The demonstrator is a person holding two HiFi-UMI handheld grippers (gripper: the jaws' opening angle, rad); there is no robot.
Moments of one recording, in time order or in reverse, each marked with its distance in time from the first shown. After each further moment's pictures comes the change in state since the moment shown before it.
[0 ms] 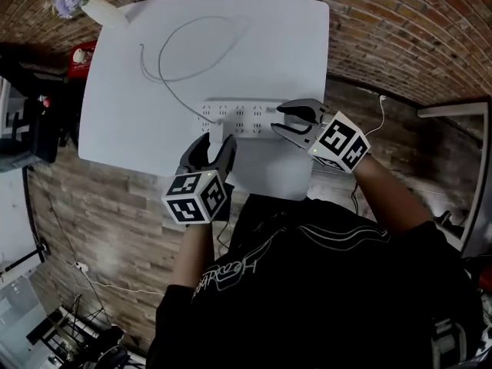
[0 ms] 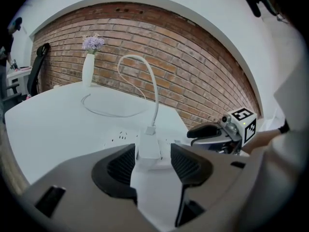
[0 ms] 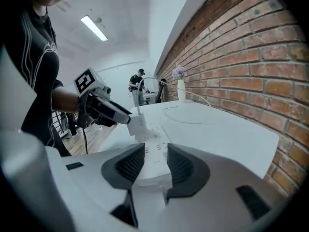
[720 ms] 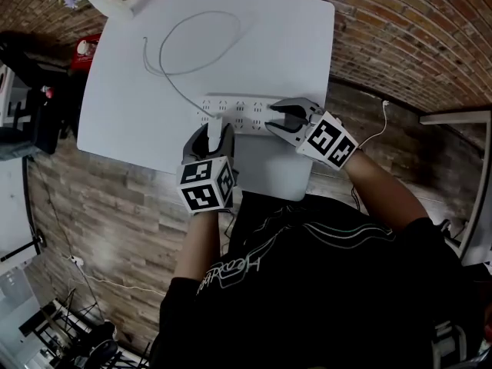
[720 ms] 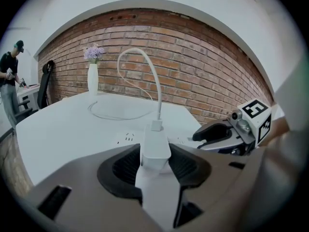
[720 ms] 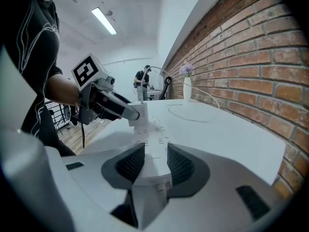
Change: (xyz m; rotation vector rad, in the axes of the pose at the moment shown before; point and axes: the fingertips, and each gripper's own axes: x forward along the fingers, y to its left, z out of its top) left arm 0.018 0.017 -0.006 0.085 -0.044 0.165; right arm 0.028 0.007 -0.016 -0.098 0.020 0.018
